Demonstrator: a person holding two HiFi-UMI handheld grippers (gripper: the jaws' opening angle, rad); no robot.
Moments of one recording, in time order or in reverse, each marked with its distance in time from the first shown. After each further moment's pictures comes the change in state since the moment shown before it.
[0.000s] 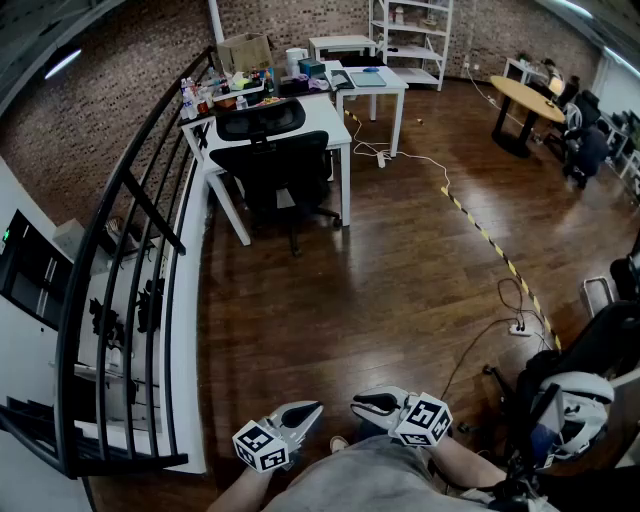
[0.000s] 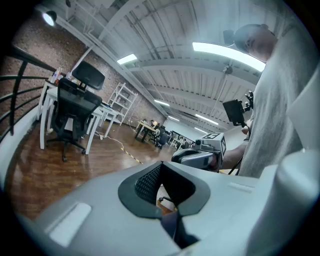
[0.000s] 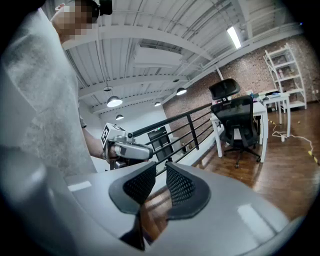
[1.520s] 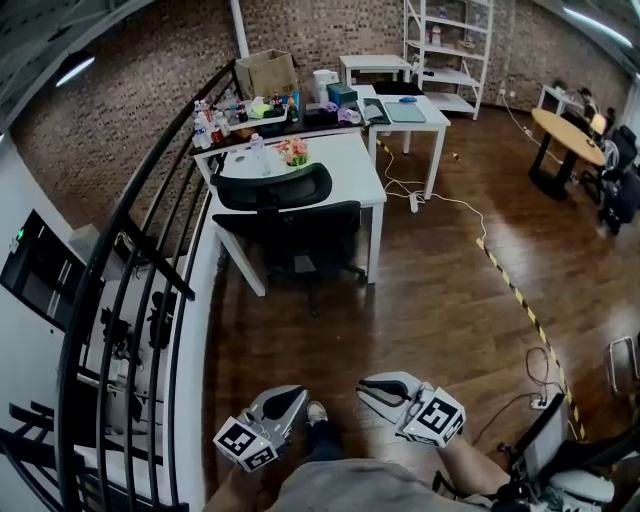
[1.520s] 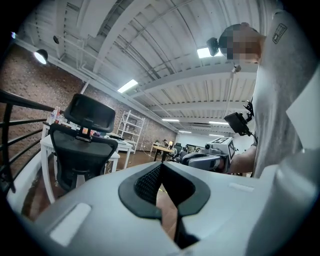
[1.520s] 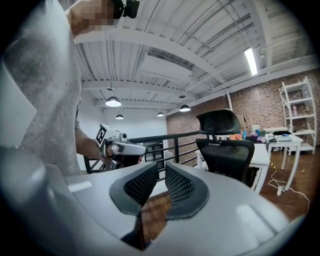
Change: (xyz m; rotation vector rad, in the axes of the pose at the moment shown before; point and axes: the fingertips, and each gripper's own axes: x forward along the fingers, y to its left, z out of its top) left arm 0.119 0.259 0.262 0.204 -0.210 0.175; right arm 0.084 -0.299 0.236 -0.267 -0.128 -0.026
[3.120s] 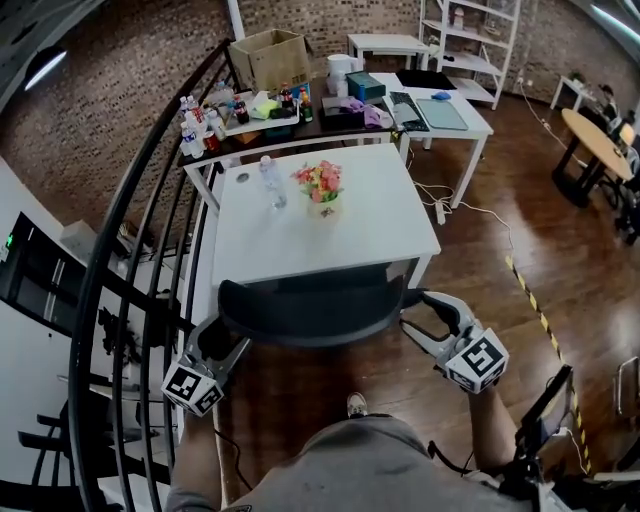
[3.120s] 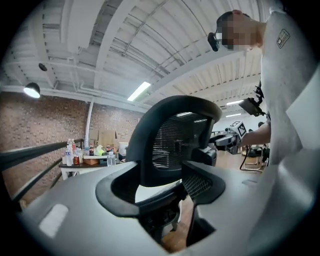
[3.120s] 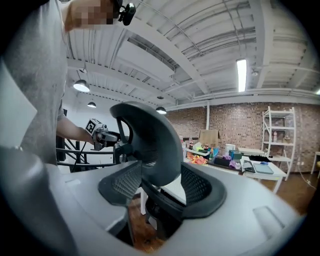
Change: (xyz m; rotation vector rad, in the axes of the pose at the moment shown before) left arm 0.098 0.486 0.169 0.265 0.029 0.194; right arm 0.191 -0.415 0.126 -0.128 -0.011 -0.305
